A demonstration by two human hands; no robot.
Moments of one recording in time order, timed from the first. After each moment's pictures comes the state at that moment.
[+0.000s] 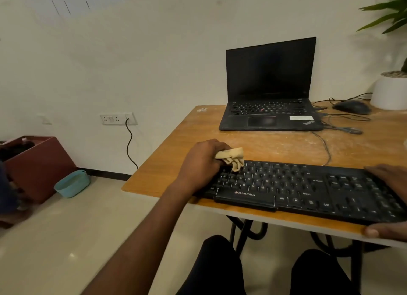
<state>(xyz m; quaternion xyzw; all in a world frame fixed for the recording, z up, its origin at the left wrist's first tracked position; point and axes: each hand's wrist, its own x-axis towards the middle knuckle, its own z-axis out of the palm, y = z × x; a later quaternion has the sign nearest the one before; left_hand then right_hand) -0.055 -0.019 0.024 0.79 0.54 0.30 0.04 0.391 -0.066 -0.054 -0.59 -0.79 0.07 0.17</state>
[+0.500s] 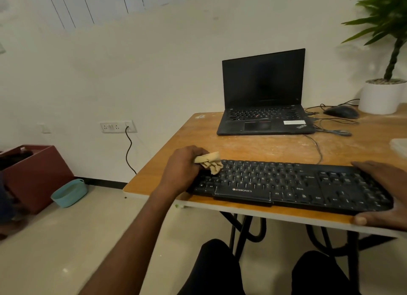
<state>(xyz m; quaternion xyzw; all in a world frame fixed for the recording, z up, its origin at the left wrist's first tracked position) -0.091 -0.039 0.021 0.74 0.58 0.32 0.06 0.379 -0.073 -0.025 -0.62 -0.76 0.08 0.17</state>
